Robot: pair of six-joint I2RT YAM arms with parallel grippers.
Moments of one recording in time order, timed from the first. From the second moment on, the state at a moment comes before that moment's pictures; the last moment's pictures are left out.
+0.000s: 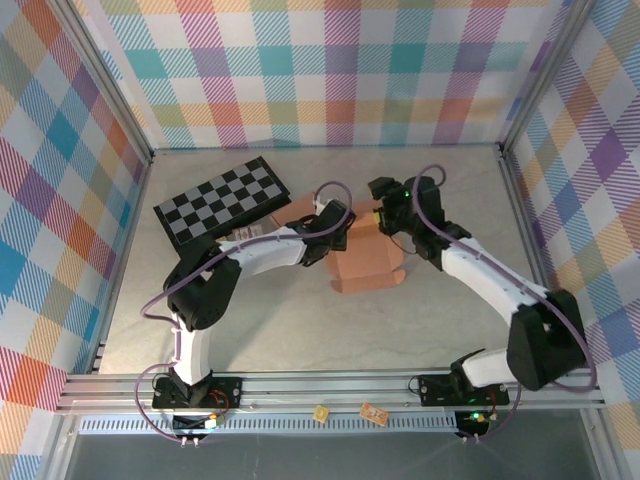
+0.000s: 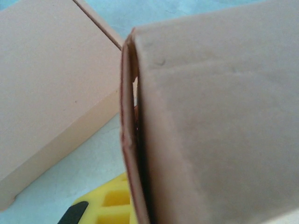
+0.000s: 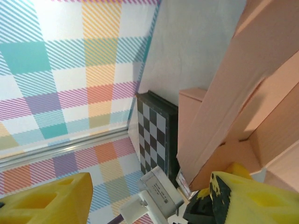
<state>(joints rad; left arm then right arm) -0.77 1.93 1.37 -0.35 -0.33 -0.60 0.42 1.35 0.98 -0.08 -0.10 1.49</state>
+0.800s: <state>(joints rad) -0.65 1.95 1.74 -1.08 -0.01 -0.64 0.29 1.53 1.49 -0.86 -0.23 0.90</state>
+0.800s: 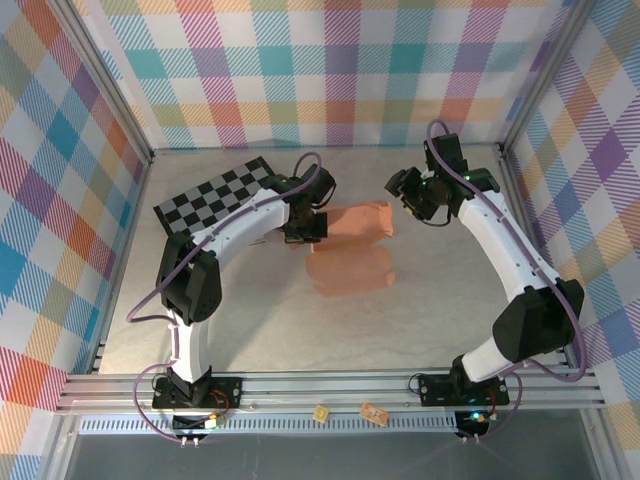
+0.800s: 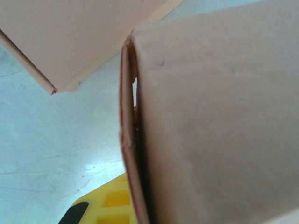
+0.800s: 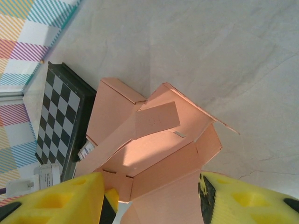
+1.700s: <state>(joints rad) -0.65 1.95 1.74 -1.13 0.01 -0.62 0.37 1.83 1.62 -0.83 -0.25 0.86</state>
